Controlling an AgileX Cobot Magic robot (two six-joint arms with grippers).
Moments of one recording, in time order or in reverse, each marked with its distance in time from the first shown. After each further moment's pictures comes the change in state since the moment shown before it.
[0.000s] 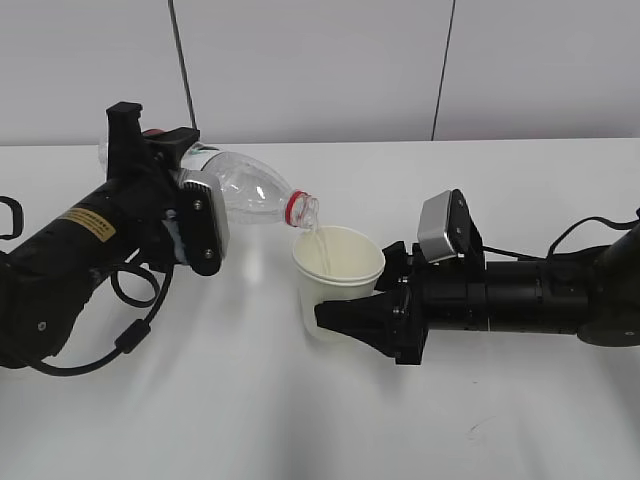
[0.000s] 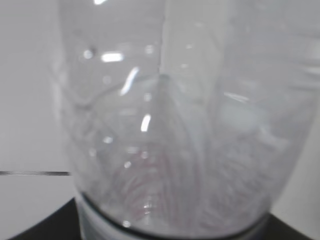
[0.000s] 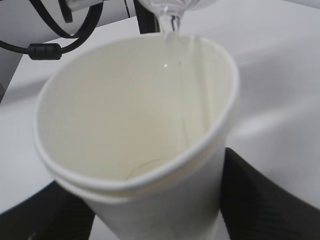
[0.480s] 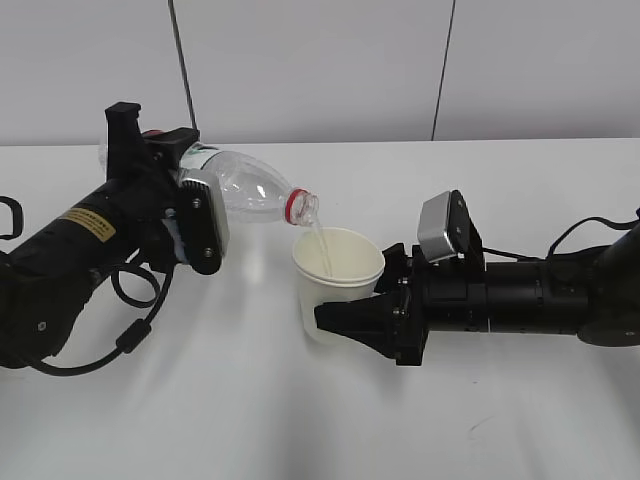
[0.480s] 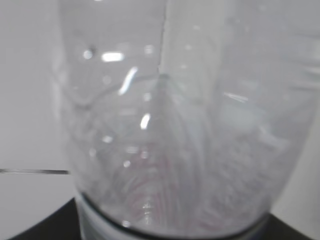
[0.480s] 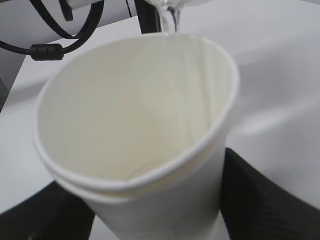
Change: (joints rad) left arm 0.000 0.000 0.000 0.000 0.001 -0.019; right arm 0.000 0.000 0.000 -0.006 0.000 0.019
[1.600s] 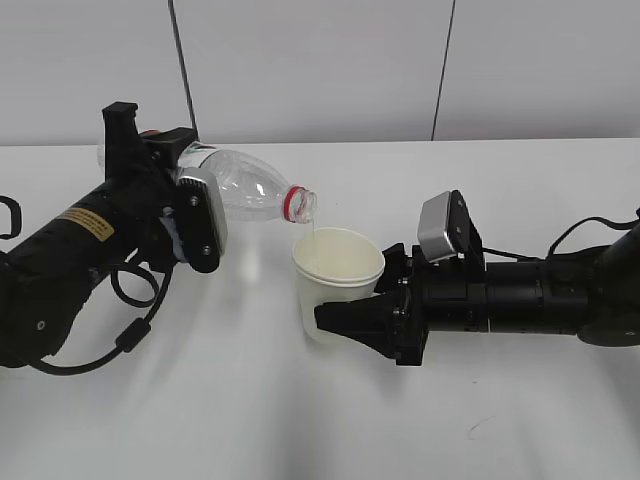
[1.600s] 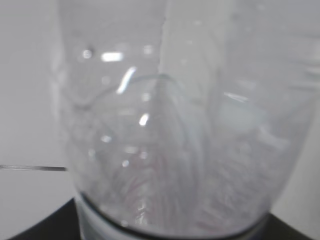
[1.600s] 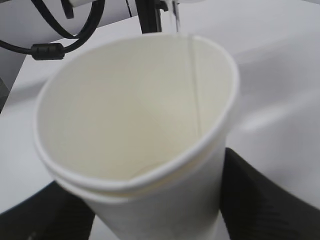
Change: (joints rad) left arm 0.005 0.000 0.000 0.001 0.000 -0.015; right arm 0.000 0.000 0.000 0.000 0.000 0.001
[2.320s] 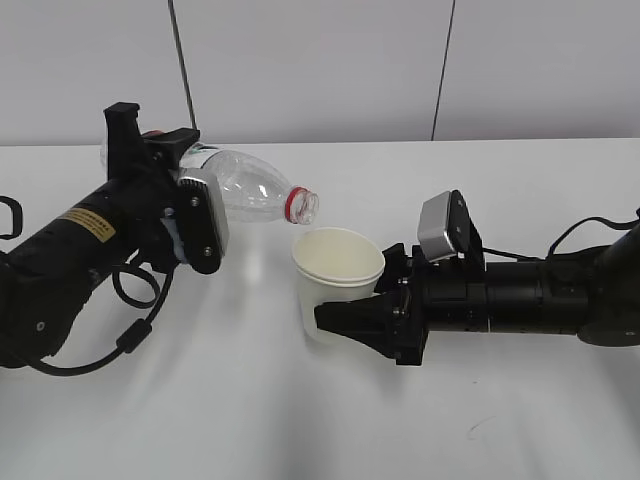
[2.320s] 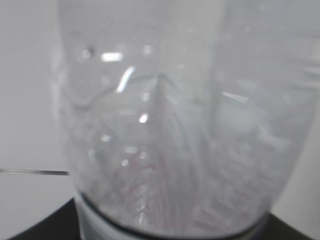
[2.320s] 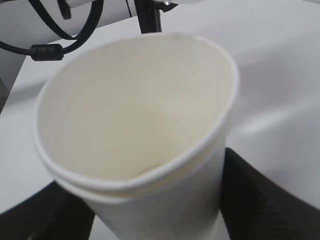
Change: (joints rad) left arm 0.000 0.000 0.000 0.016 0.001 -0.014; right arm 0.000 0.000 0.000 0.000 0.000 0.002
